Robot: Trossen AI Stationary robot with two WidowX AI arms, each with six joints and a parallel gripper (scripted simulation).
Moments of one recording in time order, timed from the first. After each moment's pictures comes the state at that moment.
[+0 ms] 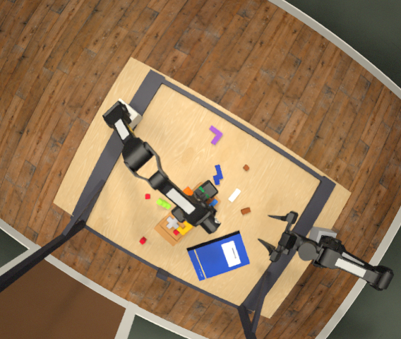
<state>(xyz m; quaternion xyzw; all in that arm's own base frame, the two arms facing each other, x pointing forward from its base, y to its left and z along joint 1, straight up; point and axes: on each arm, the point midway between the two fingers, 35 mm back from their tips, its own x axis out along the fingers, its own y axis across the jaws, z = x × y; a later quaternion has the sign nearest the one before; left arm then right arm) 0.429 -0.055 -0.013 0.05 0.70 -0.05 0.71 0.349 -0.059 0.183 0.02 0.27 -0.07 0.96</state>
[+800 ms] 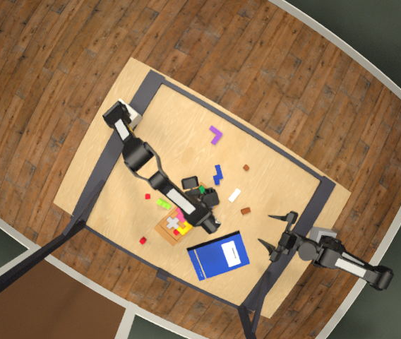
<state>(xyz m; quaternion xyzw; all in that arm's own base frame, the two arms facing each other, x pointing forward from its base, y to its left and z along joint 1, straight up) 0.430 -0.055 -0.012 -0.32 0.63 0.32 0.63 0.349 -0.059 0.183 0.02 0.27 -0.07 0.96</state>
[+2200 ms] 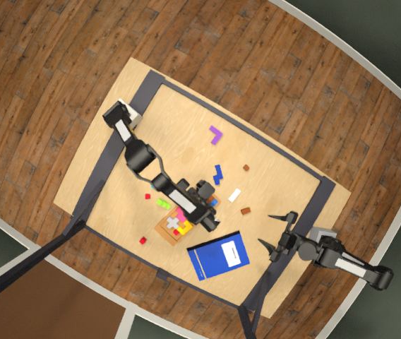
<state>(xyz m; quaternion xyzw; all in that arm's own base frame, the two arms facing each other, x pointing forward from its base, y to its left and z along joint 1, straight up) 0.429 -0.055 -0.037 -0.48 0.52 0.48 0.52 0.349 -0.059 0.183 0.02 0.27 -0.07 0.96</state>
